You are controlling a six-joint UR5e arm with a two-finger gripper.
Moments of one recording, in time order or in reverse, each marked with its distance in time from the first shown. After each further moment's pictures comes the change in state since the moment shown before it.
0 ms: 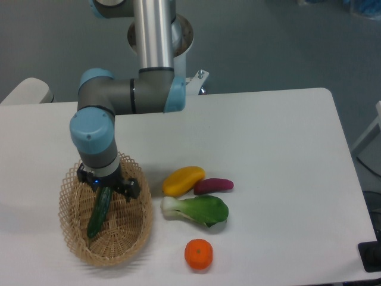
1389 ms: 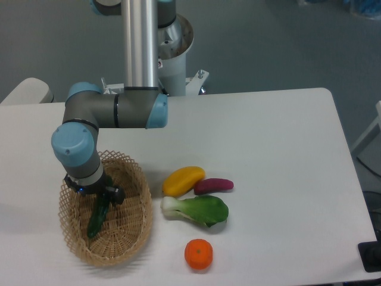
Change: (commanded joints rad) arm -0.046 -0.054 0.008 0.011 0.028 -0.025
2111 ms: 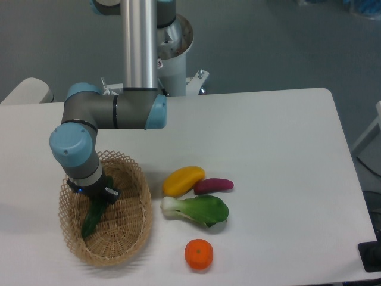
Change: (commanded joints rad) arm 0.002 0.012 0.031 -0.003 0.002 0.032
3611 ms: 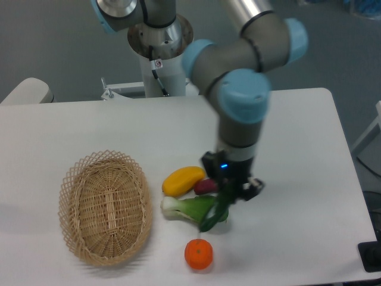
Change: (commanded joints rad) arm 0.587 0.091 0.296 -0.310 -0.097 1.012
